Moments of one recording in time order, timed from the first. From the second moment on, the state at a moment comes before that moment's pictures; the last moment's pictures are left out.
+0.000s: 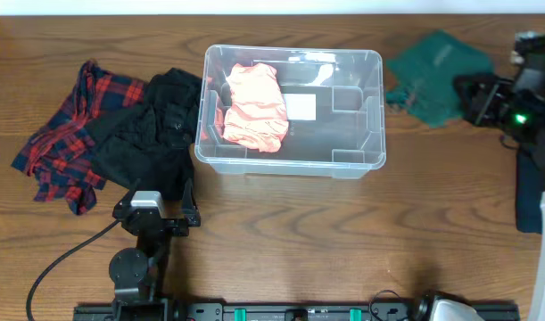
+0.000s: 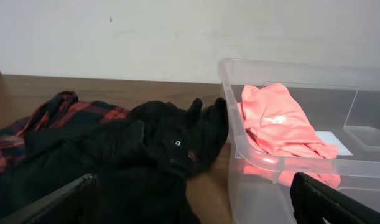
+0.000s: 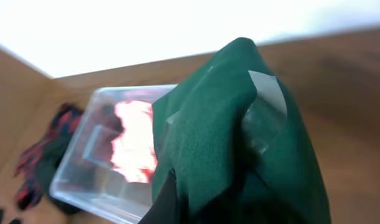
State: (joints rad) left arm 0.04 0.01 0.02 -0.11 0.10 -0.07; right arm -0.24 1.28 1.46 -0.84 -0.64 0.12
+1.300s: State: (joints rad) left arm 0.04 0.01 0.02 -0.11 0.10 -0.07; right arm 0.16 1.91 1.46 -0.41 -0.71 -0.01
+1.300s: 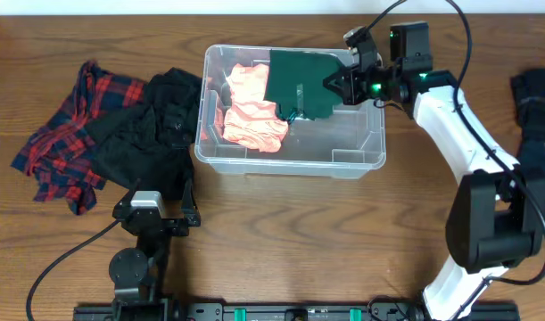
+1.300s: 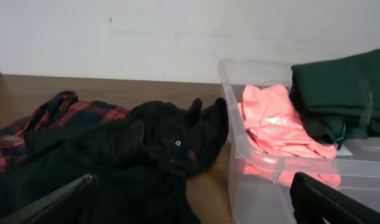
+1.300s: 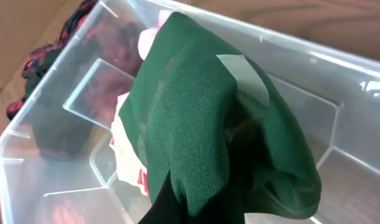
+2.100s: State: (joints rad) left arm 0.04 0.01 0.02 -0.11 0.10 -0.07; right arm 0.16 1.92 1.46 -0.51 -0.61 -0.01
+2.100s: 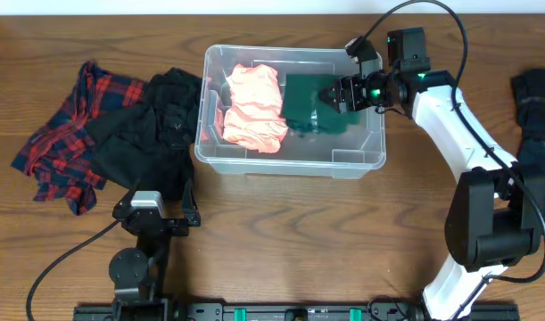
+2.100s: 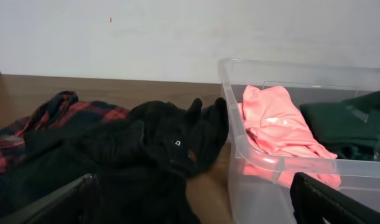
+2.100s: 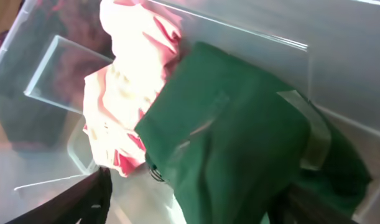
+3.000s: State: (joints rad) left arm 0.04 0.01 0.02 -0.11 0.10 -0.07; right arm 0.21 1.83 1.69 -0.74 -0.37 -0.01
